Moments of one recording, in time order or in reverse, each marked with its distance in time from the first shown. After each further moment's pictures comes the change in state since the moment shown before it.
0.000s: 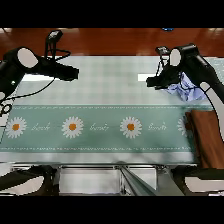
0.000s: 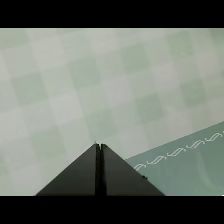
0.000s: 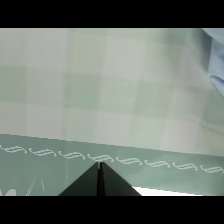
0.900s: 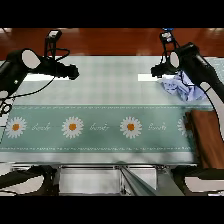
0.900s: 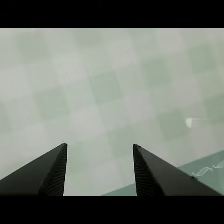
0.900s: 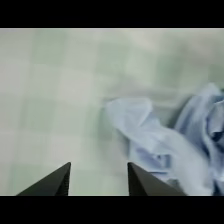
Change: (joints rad) left arm 0.024 -0.032 0.000 0.100 0.080 -0.022; right arm -0.015 0.000 0.000 -0.281 -0.280 0.028
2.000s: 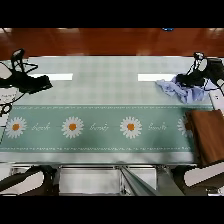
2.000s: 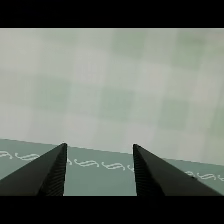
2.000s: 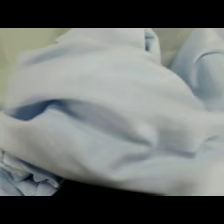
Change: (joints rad) left arm 0.301 0.123 -0.183 0.018 -0.093 -0.180; right arm -0.425 -0.196 -0.001 0.268 -0.045 -0.099
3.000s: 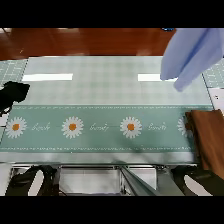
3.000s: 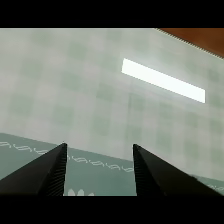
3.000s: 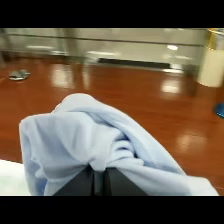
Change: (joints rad) left arm 0.092 0.760 -0.334 -0.207 0.035 0.011; right arm 0.294 0.714 0.410 0.264 0.070 -0.217
